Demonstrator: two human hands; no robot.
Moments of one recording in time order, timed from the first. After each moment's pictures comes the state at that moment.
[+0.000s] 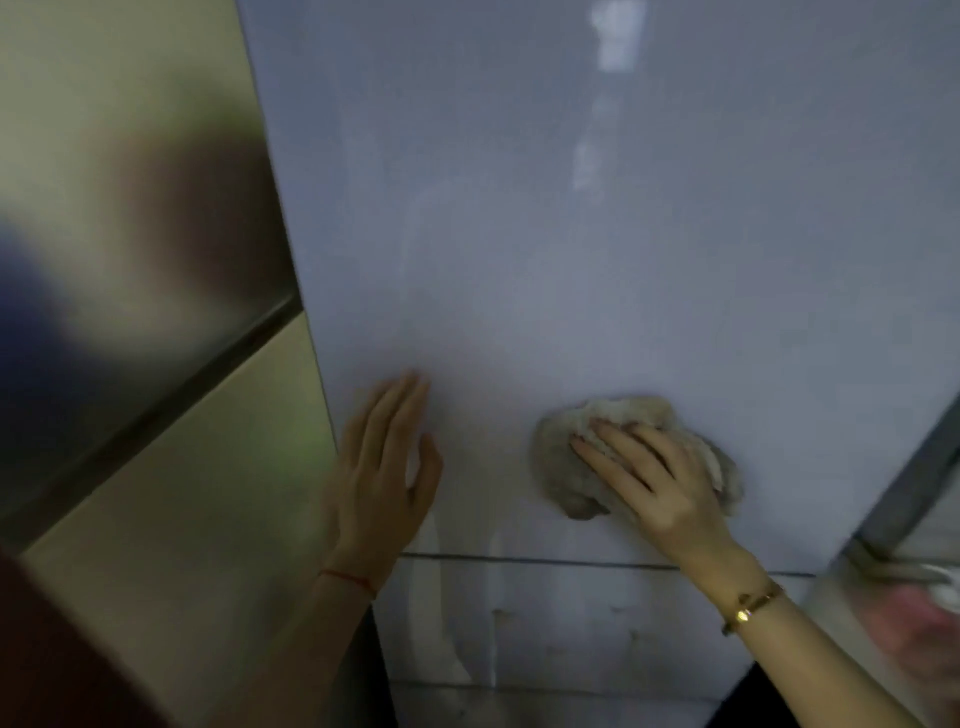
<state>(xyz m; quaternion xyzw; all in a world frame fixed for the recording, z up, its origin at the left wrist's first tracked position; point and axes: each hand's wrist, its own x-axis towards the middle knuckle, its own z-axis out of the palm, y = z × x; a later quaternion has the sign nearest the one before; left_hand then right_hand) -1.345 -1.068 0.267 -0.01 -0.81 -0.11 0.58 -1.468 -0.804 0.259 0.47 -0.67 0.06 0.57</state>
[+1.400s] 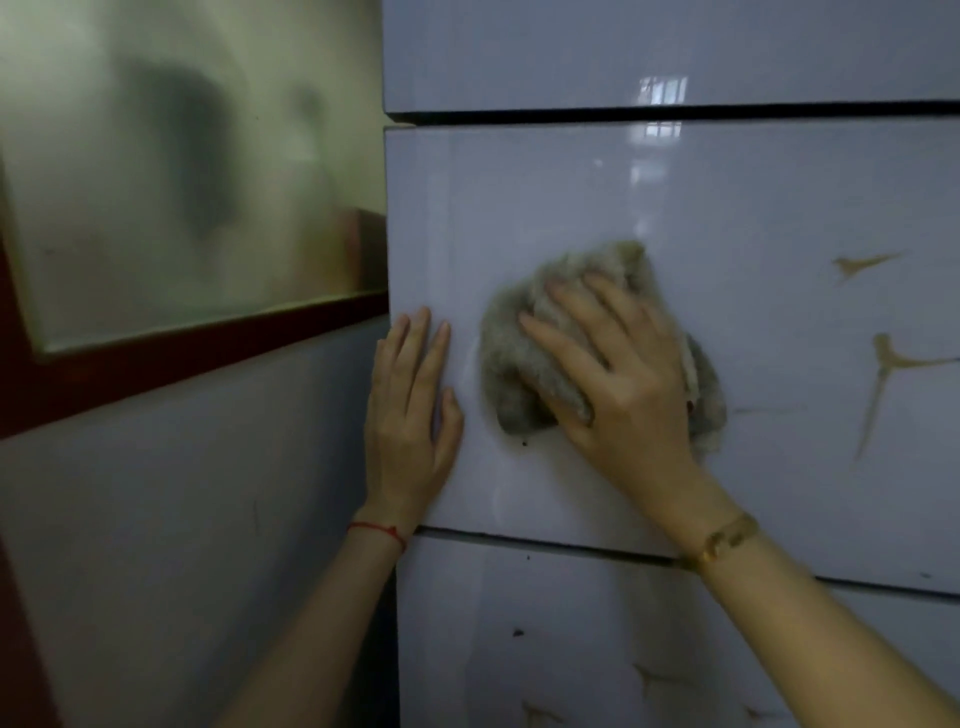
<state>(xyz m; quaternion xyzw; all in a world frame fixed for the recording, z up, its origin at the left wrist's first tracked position) -1.387 -1.126 -0.174 -0.04 -0.74 -0.08 0.67 -1.454 -0.934 -0.118 0.47 -0.59 0.17 0.63</state>
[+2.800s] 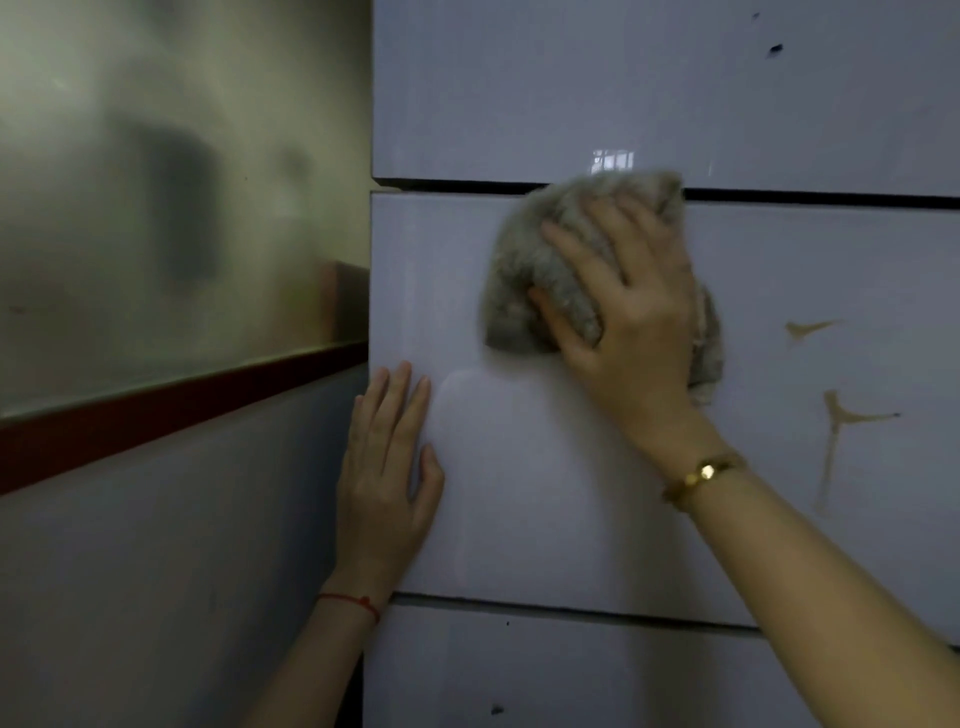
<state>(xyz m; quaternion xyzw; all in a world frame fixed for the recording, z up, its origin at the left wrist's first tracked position) -1.389 -1.128 -0.177 -0.04 -0.73 -0.09 0.68 -1.461 -0.937 -0.030 0.39 -0.57 0.21 0.69</state>
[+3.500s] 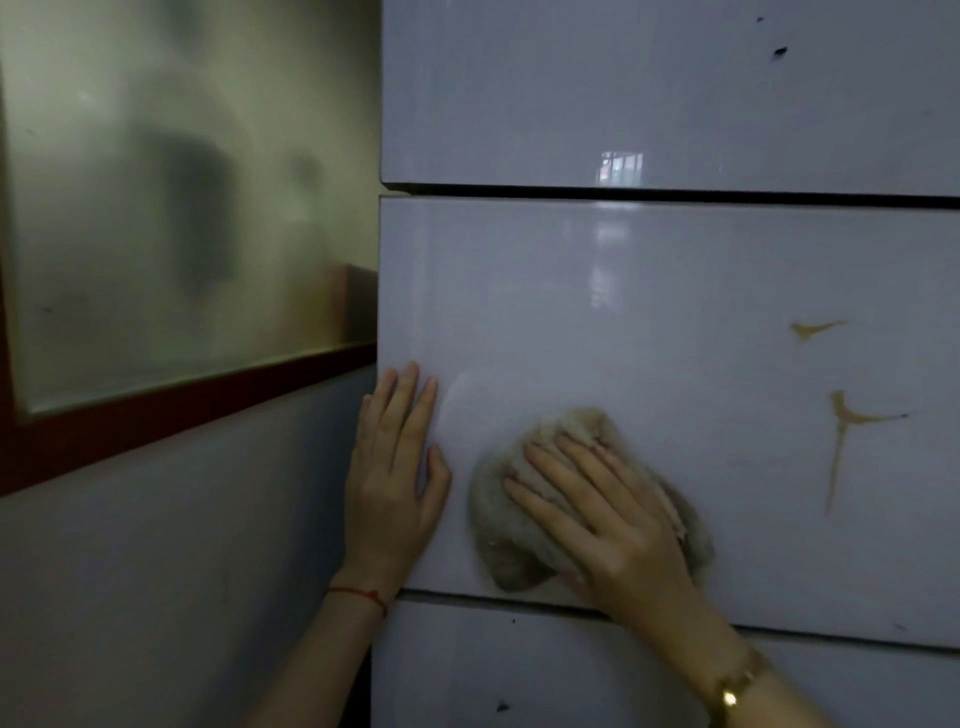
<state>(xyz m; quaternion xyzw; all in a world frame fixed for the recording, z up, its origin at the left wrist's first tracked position) -1.388 -1.127 -0.176 -0.04 -0.73 -0.07 0.68 -1.457 -0.912 -0.176 0.52 -0.59 0.06 0.61</state>
